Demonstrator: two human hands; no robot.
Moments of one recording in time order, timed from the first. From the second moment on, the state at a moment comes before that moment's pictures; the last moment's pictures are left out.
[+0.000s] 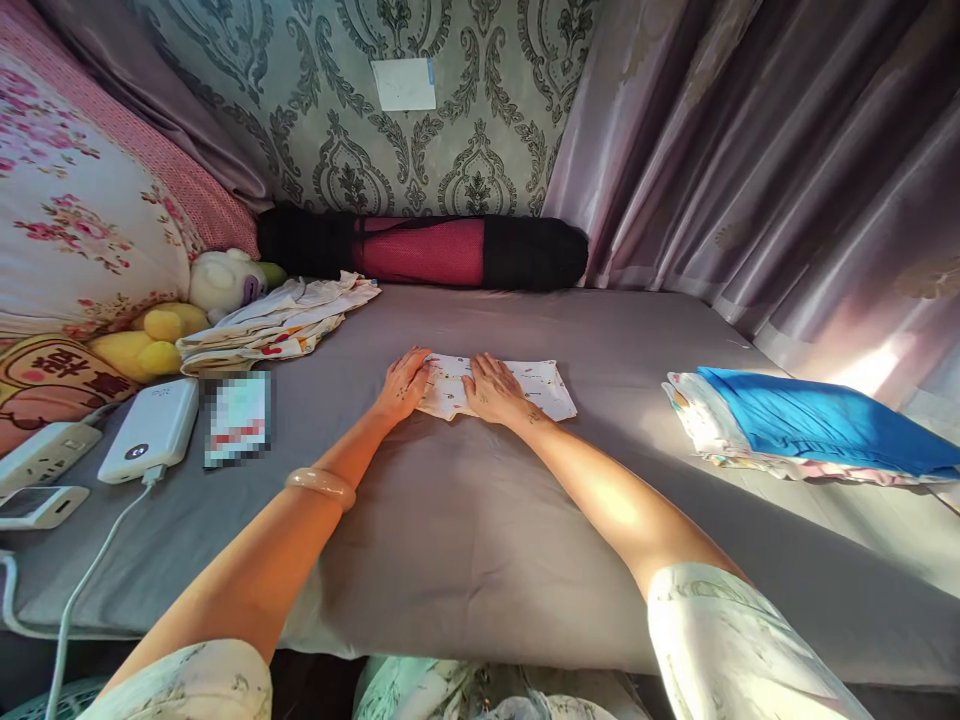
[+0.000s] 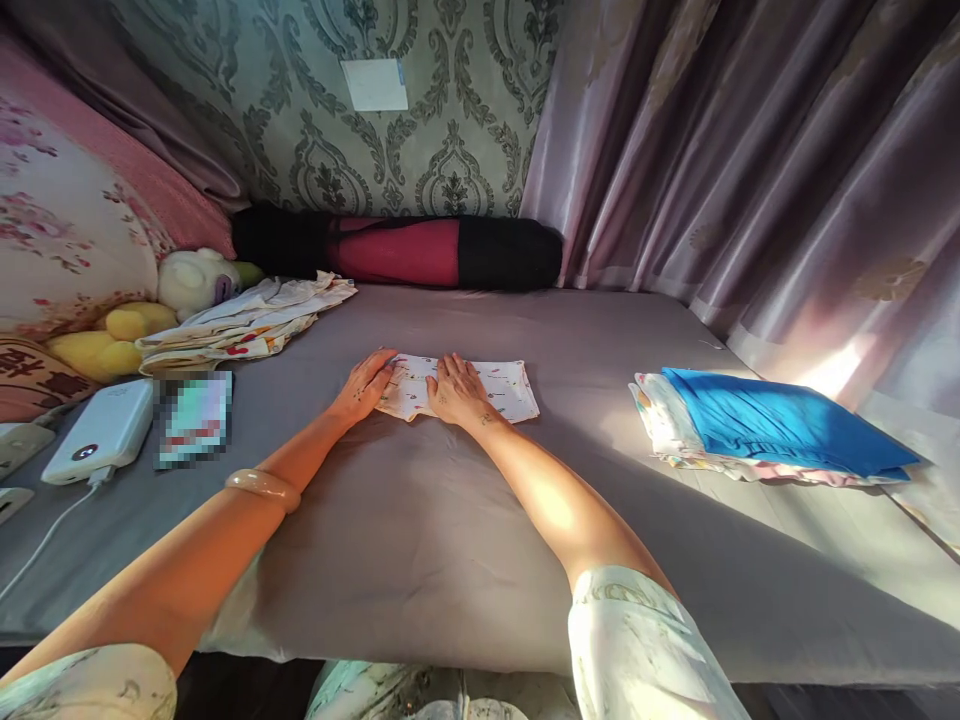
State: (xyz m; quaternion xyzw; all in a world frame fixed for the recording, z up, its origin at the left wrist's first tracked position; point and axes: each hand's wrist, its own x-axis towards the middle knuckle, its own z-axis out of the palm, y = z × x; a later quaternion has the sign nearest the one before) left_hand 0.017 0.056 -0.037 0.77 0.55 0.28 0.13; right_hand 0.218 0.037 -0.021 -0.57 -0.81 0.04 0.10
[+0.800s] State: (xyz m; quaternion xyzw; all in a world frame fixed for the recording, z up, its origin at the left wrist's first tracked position) left_hand 0.012 0.059 -0.039 0.72 0.56 0.37 0.19; right_hand 0.180 0.038 -0.014 -0.58 -0.81 0.06 0.08
